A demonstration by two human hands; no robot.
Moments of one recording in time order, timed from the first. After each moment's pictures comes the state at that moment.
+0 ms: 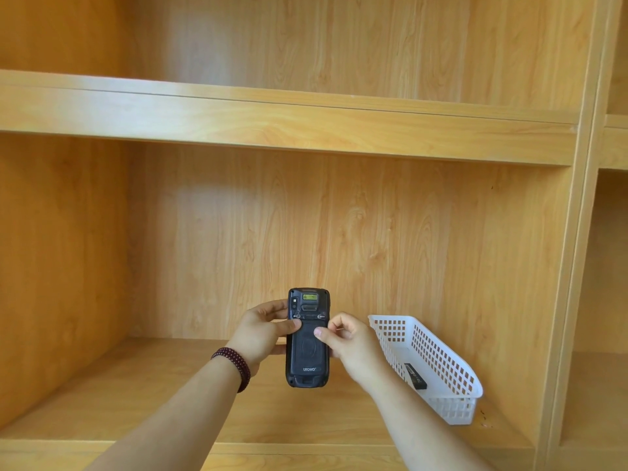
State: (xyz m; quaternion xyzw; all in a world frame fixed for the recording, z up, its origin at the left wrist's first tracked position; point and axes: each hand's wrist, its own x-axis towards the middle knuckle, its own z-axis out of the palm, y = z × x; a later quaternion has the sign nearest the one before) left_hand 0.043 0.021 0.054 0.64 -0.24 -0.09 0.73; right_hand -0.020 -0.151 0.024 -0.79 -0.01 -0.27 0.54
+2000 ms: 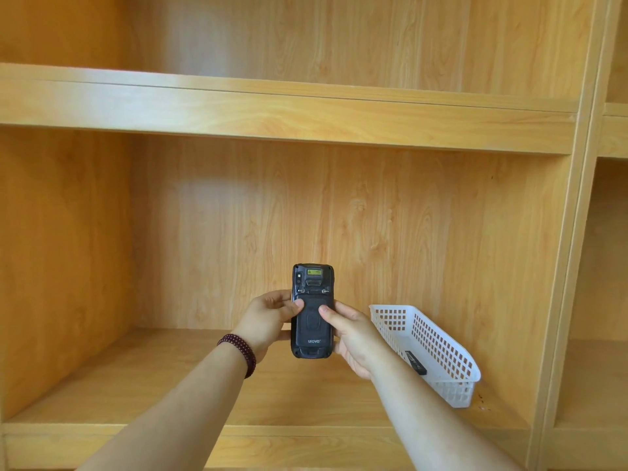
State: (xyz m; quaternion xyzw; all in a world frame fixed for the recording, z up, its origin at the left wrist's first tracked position) left_hand 0.031 0.022 0.058 0.64 -0.26 -0.10 0.71; right_hand -0.030 -0.139 0.037 -0.65 -0.04 -0.13 0.75
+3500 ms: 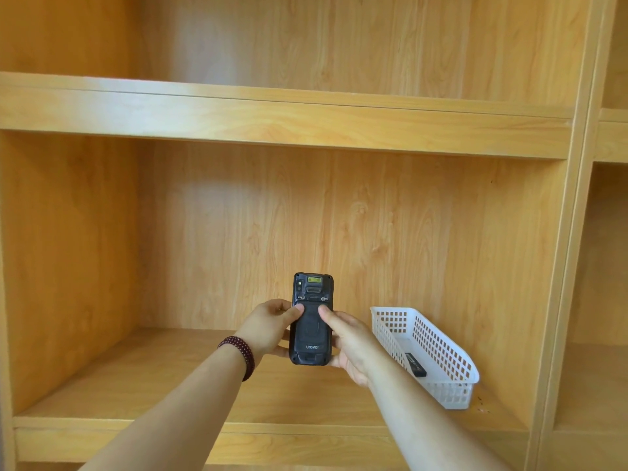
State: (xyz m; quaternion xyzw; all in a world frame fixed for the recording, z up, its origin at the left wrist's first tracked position) left_hand 0.017 0.027 0.061 0.71 -0.22 -0.10 0.65; right_hand -0.037 -0.133 0.033 -0.64 0.01 -0.11 0.76
